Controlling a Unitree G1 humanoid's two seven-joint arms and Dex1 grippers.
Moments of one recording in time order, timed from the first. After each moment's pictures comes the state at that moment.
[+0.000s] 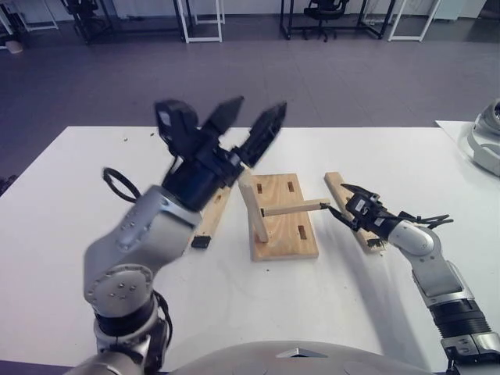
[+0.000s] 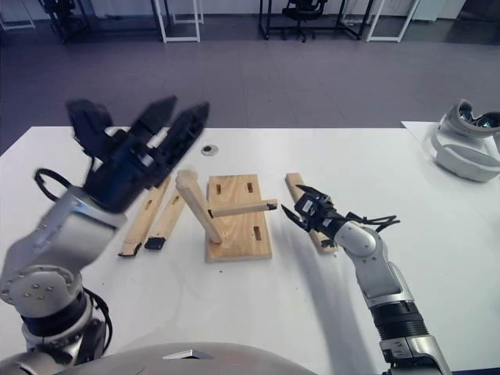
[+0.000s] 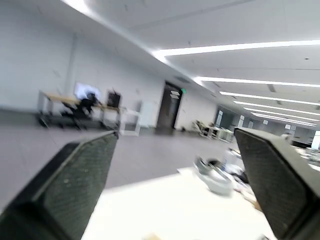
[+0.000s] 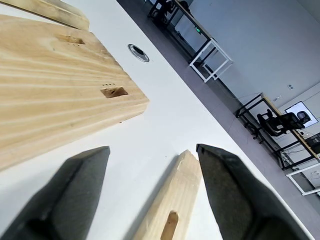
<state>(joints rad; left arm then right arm) -0.48 0.32 0.19 -0.86 -1.17 0.71 0.24 -0.07 -0.56 0.05 0.05 -0.11 -0.09 0.56</state>
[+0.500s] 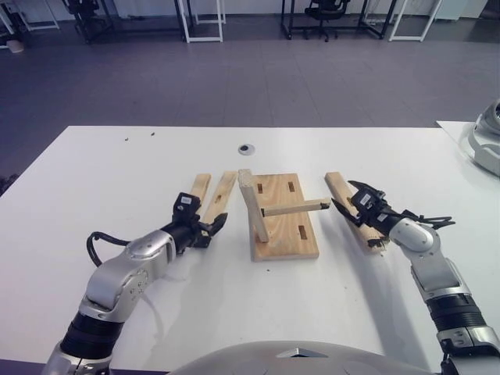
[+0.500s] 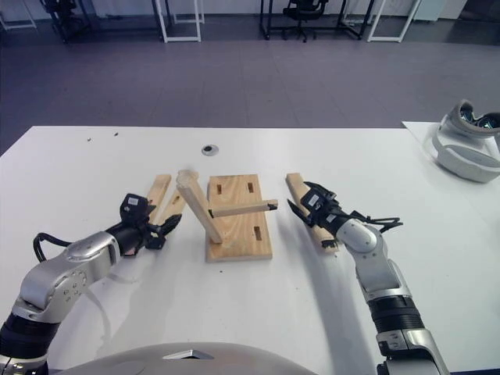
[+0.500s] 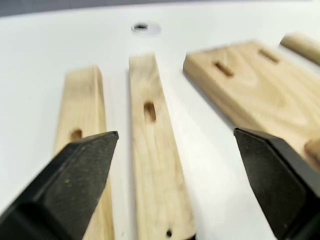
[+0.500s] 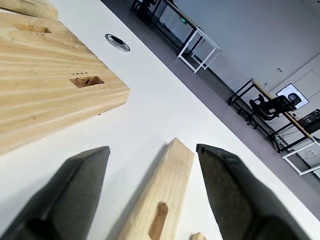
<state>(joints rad) 0.01 0.56 -0.13 -0.35 -0.61 0.72 -0.13 -0.11 -0.54 0.05 0.15 -0.09 -0.09 0.51</state>
